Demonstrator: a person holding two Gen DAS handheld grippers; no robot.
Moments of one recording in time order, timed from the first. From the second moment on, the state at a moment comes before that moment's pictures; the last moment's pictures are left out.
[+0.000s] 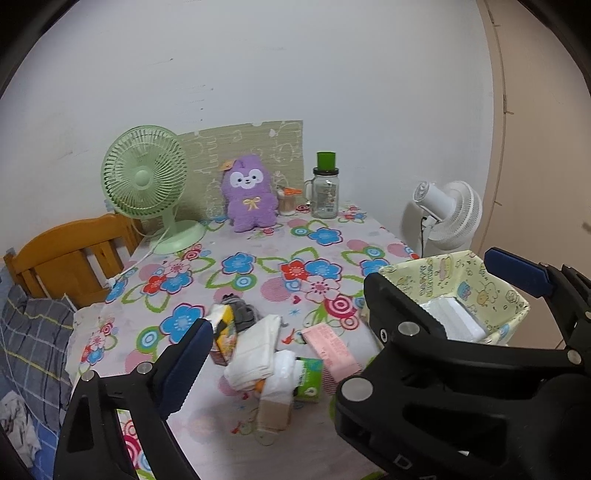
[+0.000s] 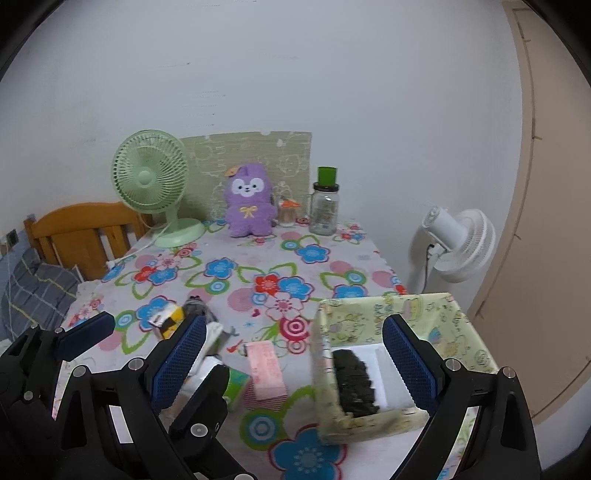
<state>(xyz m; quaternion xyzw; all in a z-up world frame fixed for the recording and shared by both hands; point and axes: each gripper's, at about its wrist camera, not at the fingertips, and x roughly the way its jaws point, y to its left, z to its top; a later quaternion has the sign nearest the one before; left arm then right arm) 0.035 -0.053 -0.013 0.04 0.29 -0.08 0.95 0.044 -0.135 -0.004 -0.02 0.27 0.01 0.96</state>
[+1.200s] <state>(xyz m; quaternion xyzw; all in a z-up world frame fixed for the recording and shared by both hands) 0.071 0.010 -0.073 0.02 0.35 -0.06 0.93 0.093 -0.078 -0.074 -0.04 0.34 0.06 0.94</state>
